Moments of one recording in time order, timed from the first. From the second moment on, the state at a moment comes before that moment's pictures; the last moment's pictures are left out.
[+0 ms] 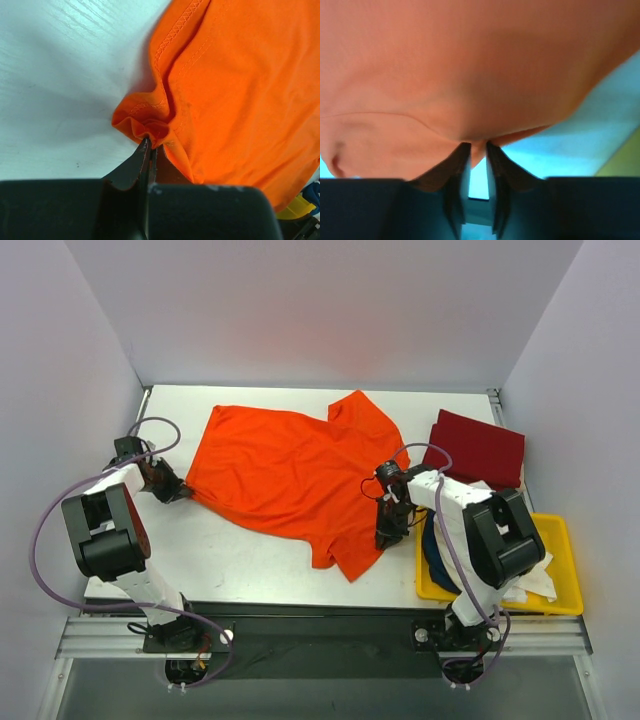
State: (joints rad) left arm 0.33 1.75 1.06 -0.43 0.36 -0.45; right arm 0.45 1.66 0.95 -0.77 -0.13 0.60
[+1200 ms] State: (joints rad) left arm 0.34 1.75 1.20 -0.44 0.48 -0.46; right arm 0.45 1.41 0.94 -0.77 -0.25 0.42
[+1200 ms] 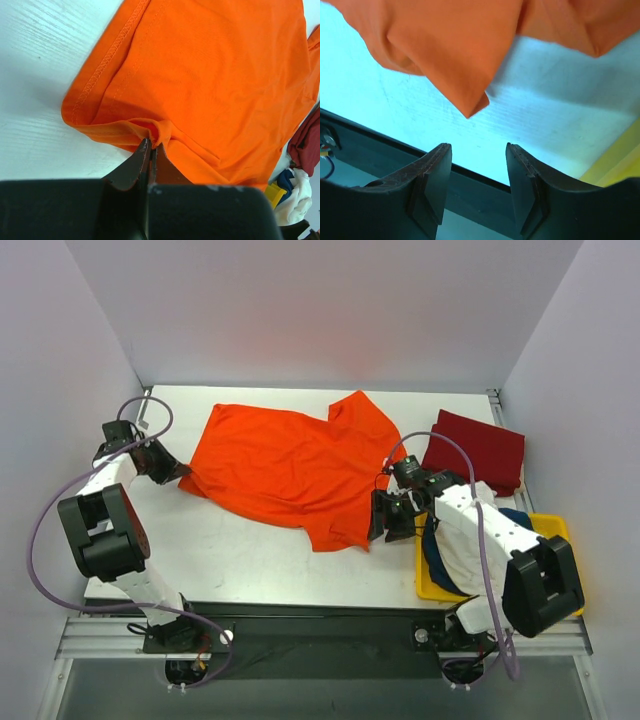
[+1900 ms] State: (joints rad) left arm 0.33 1.75 1.20 -0.44 0.48 -0.46; right arm 0.57 1.49 0.73 -0.43 -0.25 0.41
